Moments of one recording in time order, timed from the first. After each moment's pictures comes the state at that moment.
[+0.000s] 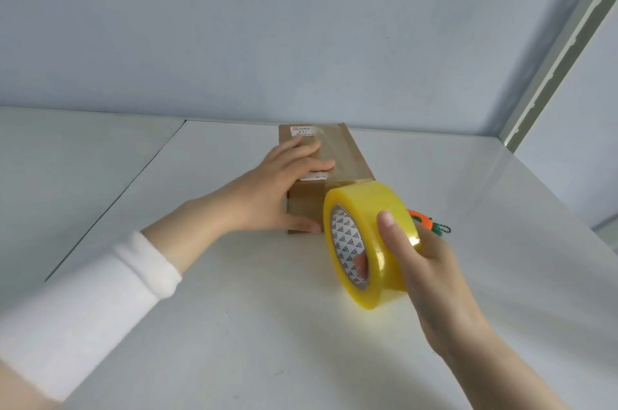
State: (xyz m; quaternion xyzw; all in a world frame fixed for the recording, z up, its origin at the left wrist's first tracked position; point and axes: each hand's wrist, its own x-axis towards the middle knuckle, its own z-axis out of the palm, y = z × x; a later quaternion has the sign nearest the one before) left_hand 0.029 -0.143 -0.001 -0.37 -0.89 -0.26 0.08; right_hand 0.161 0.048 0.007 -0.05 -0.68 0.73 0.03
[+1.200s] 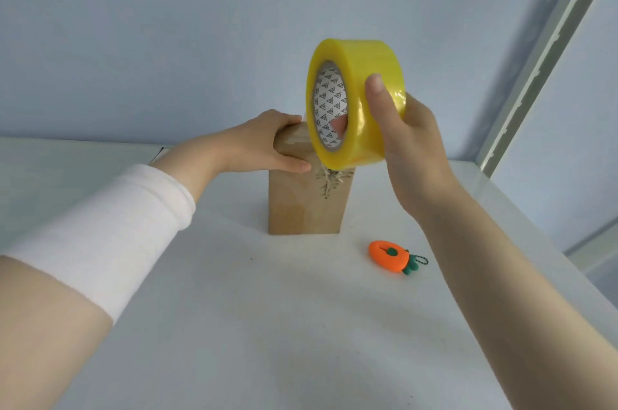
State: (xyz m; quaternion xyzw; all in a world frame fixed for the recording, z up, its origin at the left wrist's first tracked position) left_hand -0.049 -0.115 0.071 -0.27 -0.92 -0.28 -0.03; right_hand 0.051 0.070 0.094 0.16 -0.69 0.68 0.18
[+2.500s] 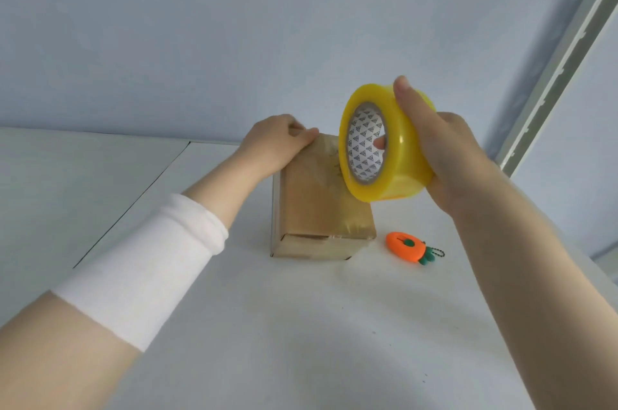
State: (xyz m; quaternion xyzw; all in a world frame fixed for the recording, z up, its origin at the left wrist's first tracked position) left_hand -0.011 -0.107 0.064 -0.09 -0.93 -0.34 0.10; right_hand 0.068 0.079 0.101 -0.01 -0.73 0.68 0.08
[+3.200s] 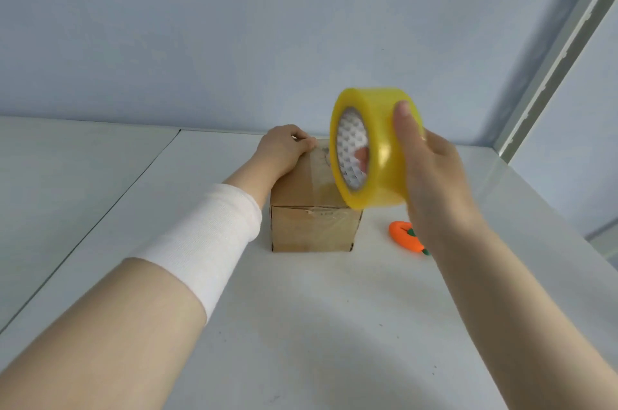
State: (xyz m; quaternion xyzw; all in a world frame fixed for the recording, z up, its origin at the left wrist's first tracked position) left_hand -0.048 -0.099 0.018 -0.06 -0.90 -0.44 0.05; right_hand 0.084 0.054 0.057 0.02 -0.68 0.71 0.15
